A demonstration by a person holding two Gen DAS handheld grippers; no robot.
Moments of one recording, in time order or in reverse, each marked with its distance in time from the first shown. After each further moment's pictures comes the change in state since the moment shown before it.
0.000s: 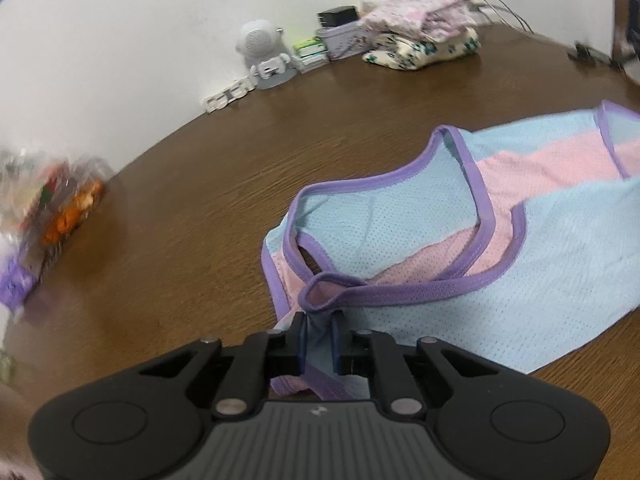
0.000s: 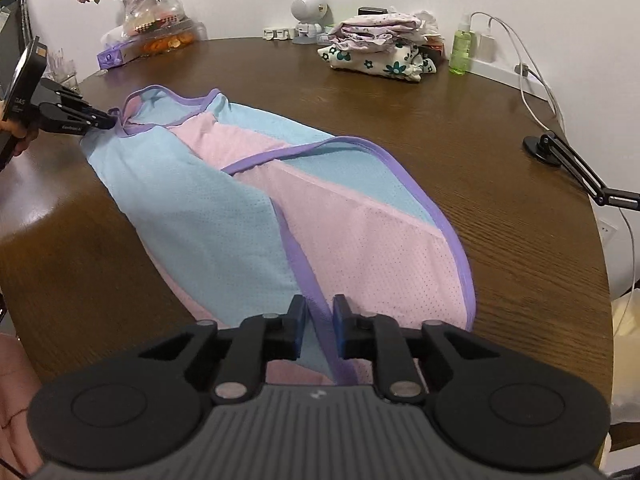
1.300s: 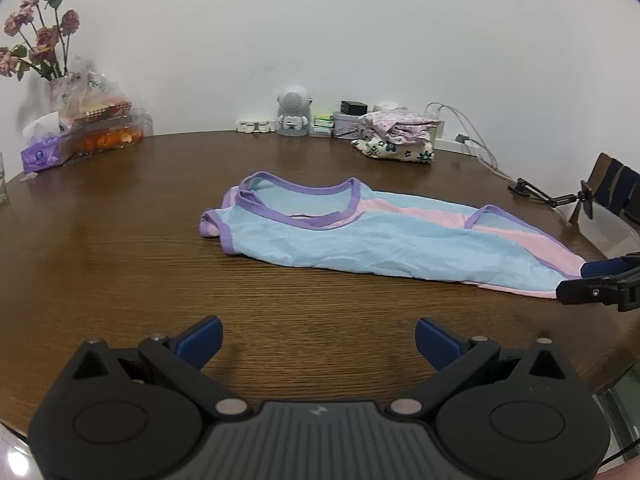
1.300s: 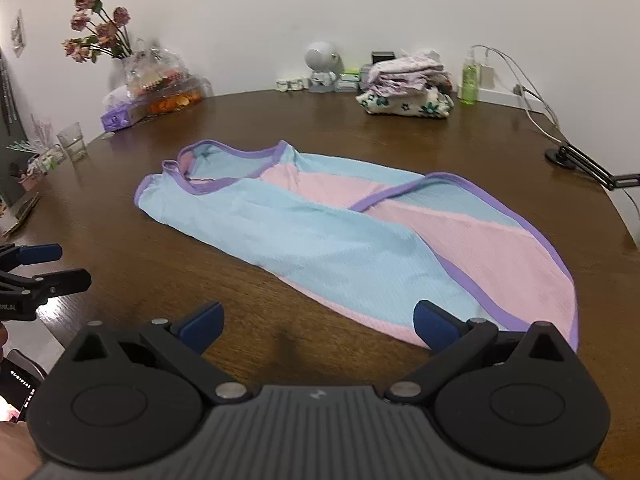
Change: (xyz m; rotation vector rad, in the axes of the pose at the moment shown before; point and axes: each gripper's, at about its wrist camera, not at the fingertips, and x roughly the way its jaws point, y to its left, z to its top) left arm -0.152 -0.068 -0.135 -0.406 -0.257 -0.119; right arm -0.027 0.121 -0.009 0.153 -0.141 -0.038
